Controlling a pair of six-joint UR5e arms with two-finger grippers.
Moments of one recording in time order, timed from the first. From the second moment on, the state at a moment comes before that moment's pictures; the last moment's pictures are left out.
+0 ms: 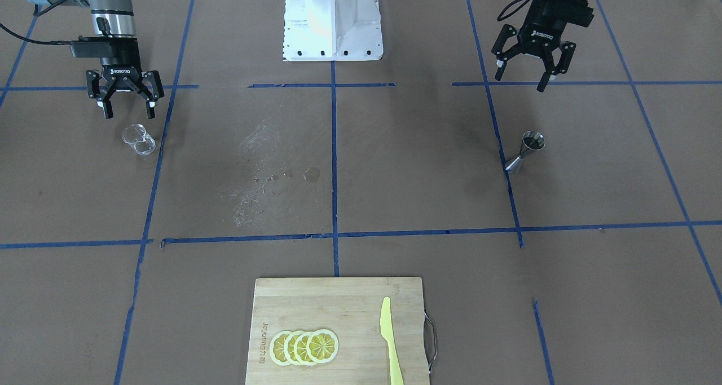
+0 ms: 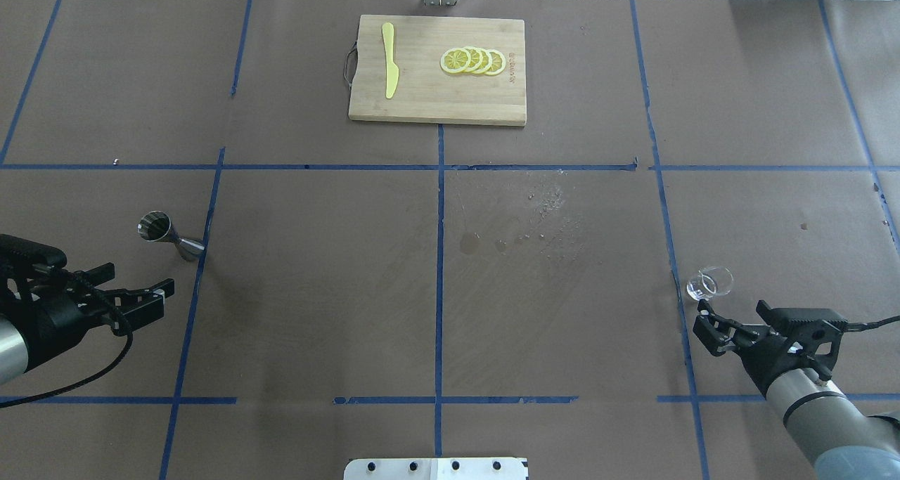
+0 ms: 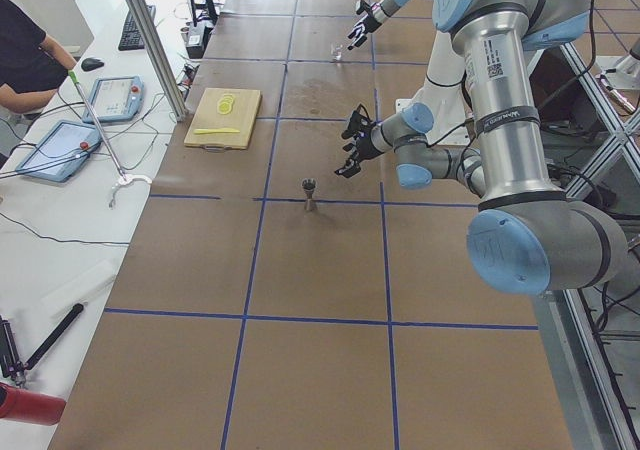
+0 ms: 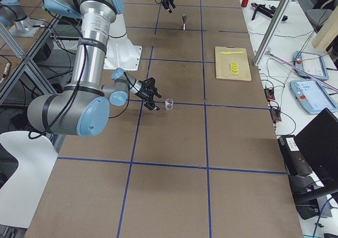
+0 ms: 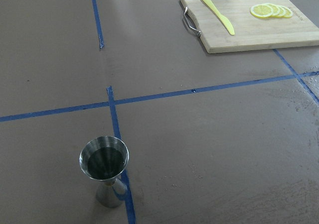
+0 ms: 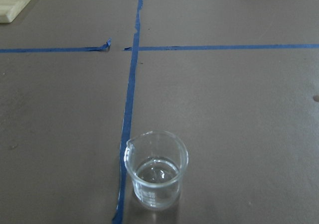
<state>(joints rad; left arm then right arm) -0.29 -1.20 -2.23 -2.46 -1.19 -1.10 0.03 -2.02 2.12 -0.91 0.92 1.59</state>
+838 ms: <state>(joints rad) -0.43 -1.21 -2.24 -2.40 -1.42 -1.01 0.36 -1.96 2.46 -1.35 1.58 1.39</state>
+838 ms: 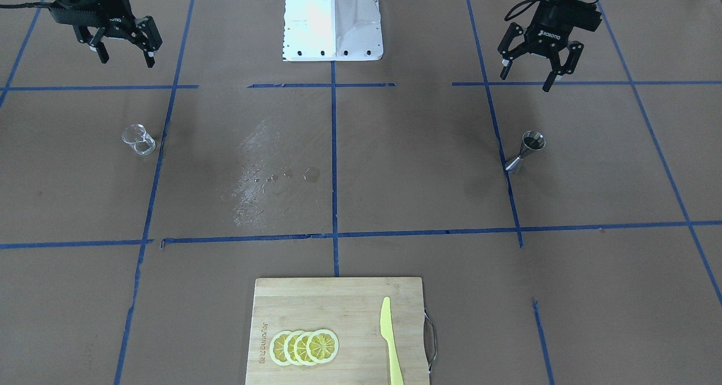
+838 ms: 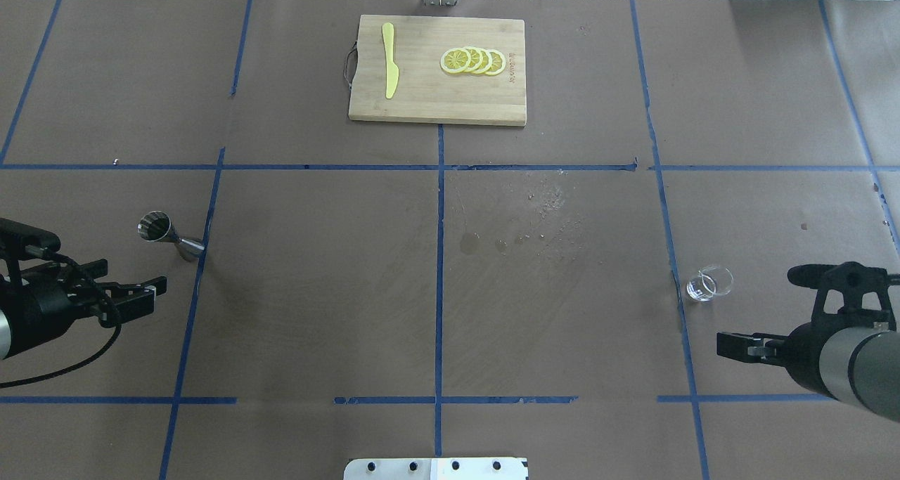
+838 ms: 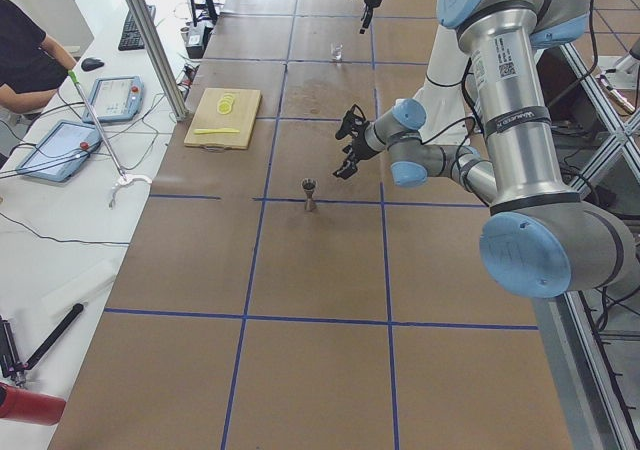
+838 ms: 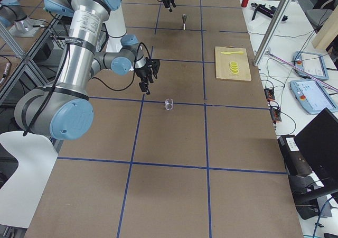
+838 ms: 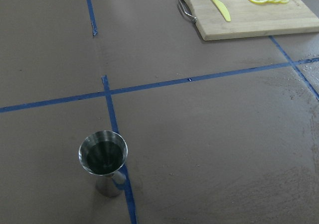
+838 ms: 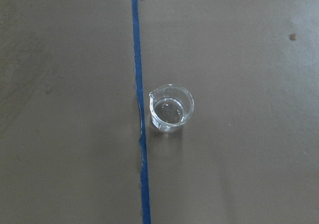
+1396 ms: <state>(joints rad) -0.65 -1.21 -2.30 -2.19 -1.66 -0.81 0.70 -1.96 2.48 -1.41 1.95 1.10</state>
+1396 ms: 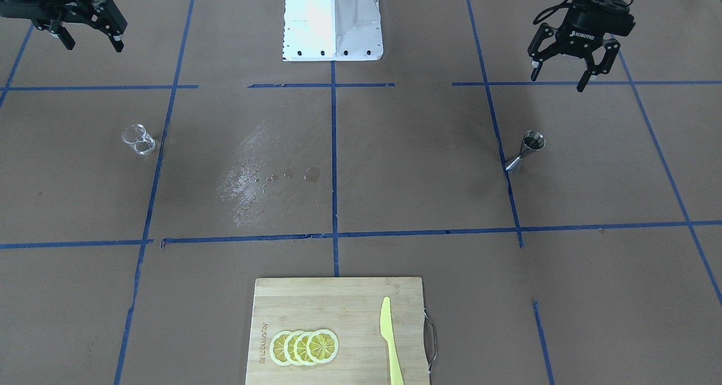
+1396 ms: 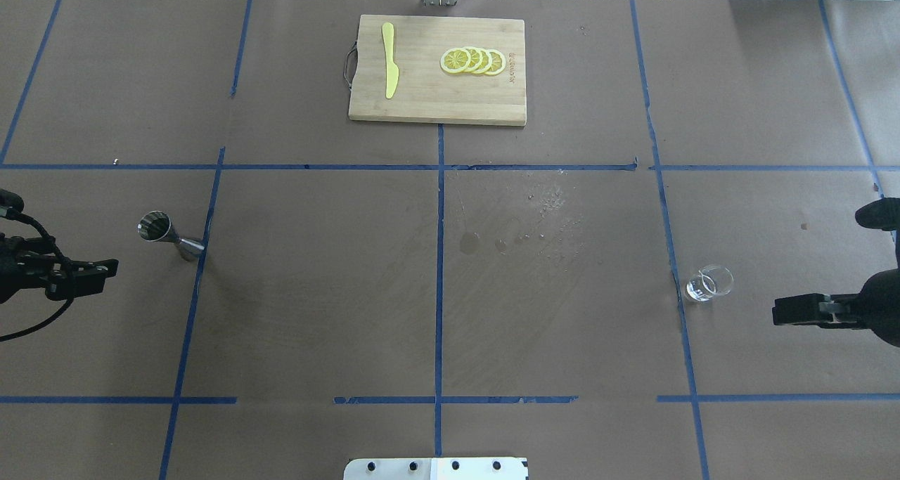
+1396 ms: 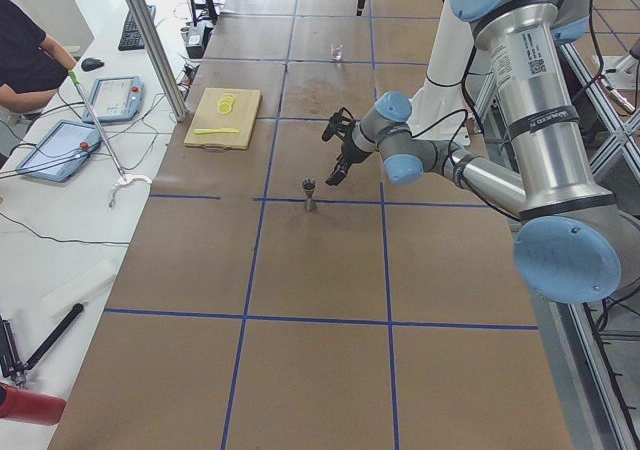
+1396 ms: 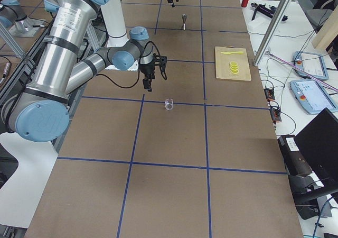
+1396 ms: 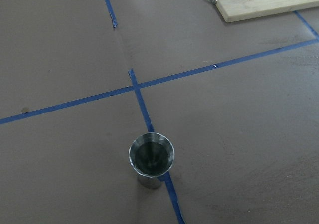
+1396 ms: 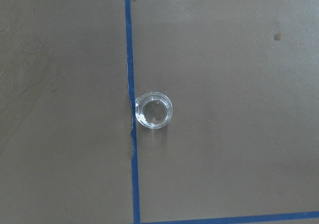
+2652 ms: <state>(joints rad) -1.12 -1.71 -2.19 -1.41 -2.12 -0.15 1.29 -1.91 2.28 -1.57 2.29 0.20</state>
